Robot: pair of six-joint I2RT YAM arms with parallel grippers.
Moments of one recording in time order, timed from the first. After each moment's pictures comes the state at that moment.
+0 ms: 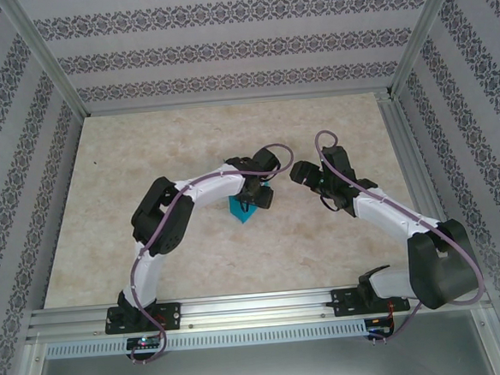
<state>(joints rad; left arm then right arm) -0.79 2.12 1.58 -0.72 -0.01 -0.44 0.32 1.31 0.70 -0.14 -0.07 0.71</state>
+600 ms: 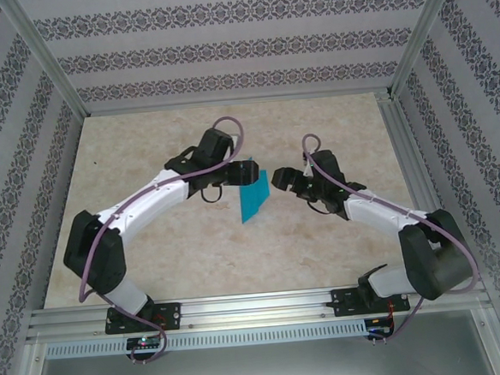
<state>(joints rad) -0.62 1.60 1.26 -0.47 0.16 -0.53 0.44 1.39 0.68 0.02 -0.30 0.75</state>
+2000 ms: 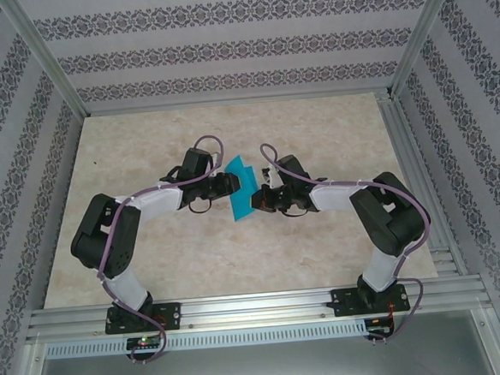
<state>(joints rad) -0.47 1.74 0.97 -0.05 0.43 -0.69 0.55 1.74 0.83 0.08 -0.60 0.71</state>
